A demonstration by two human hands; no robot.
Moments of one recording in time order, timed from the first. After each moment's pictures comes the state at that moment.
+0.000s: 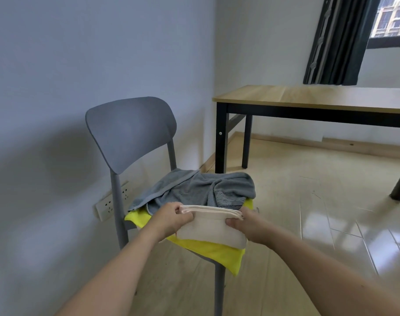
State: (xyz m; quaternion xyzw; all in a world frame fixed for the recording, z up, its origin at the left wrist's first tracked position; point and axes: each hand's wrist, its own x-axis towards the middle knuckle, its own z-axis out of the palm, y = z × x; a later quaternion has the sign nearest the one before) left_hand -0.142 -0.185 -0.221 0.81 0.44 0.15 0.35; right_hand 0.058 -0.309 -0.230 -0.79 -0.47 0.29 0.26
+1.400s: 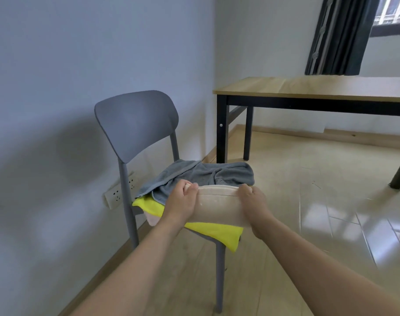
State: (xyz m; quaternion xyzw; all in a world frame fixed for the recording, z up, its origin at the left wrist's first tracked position) left_hand -0.133 -0.248 -0.199 0.71 0.45 0.35 0.41; right_hand 0.011 -0.338 -0.201 -0.73 -0.25 0.29 0.57
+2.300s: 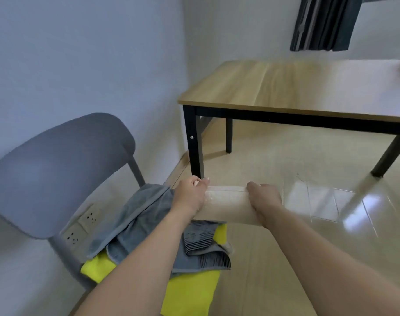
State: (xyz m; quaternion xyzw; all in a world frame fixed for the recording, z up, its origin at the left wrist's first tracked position) left_hand 0.066 -0.159 -0.110 0.72 0.46 0.24 0.45; right_hand 0.202 -0.259 -0.122 -0.80 -0.12 0.28 0.51
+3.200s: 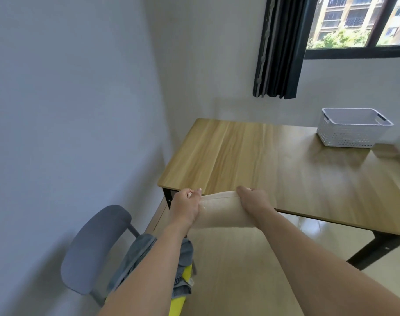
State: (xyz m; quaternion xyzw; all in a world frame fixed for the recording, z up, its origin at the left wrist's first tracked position) left_hand 0.157 -0.288 0.342 0.69 0.49 0.23 0.48; right_hand 0.295 -0.390 0.350 -0.81 -0.11 0.31 0.49
